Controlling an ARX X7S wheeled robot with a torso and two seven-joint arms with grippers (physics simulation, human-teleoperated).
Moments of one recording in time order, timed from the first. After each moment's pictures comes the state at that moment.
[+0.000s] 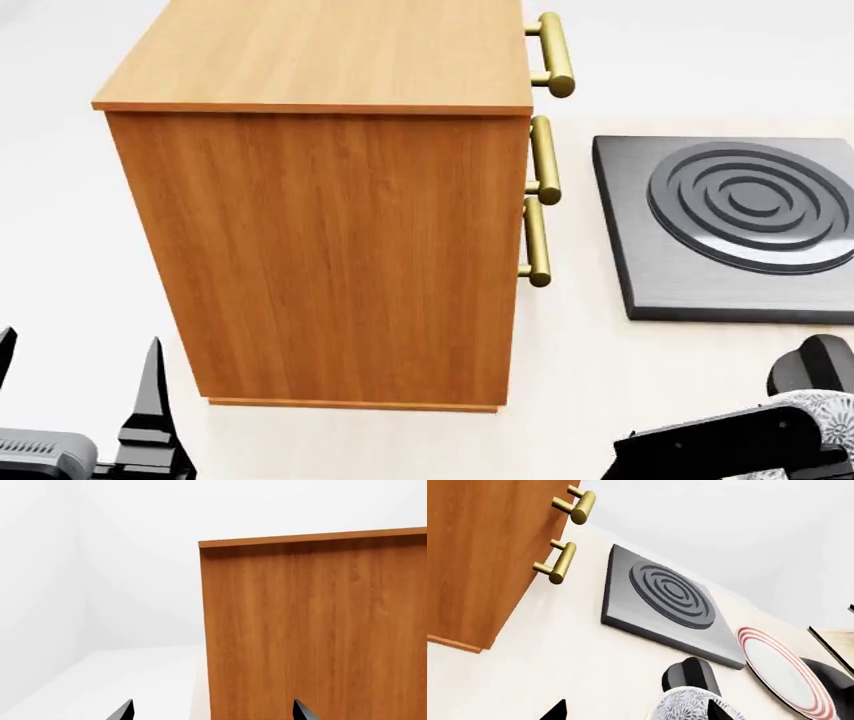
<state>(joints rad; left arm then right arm) -0.08 -0.28 0.18 0.51 -0.21 -0.34 -0.28 0.21 0.50 -0.18 -0.72 0.17 1.16 0.28</state>
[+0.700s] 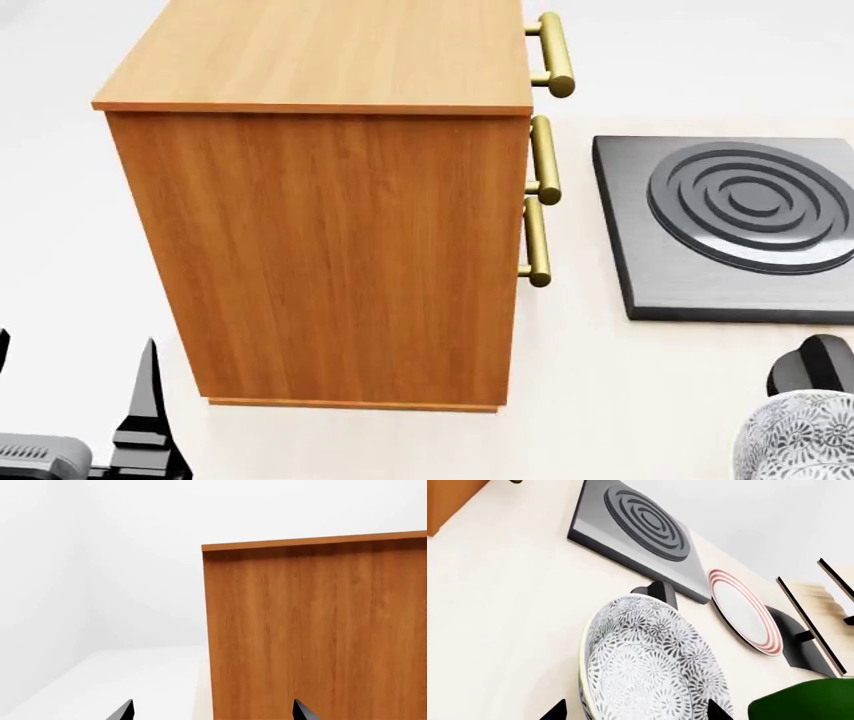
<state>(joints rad) -0.07 -0.30 0.19 0.53 -0.21 -0.34 -0.30 0.01 0.63 0.00 -0.88 0.20 1.35 0.23</state>
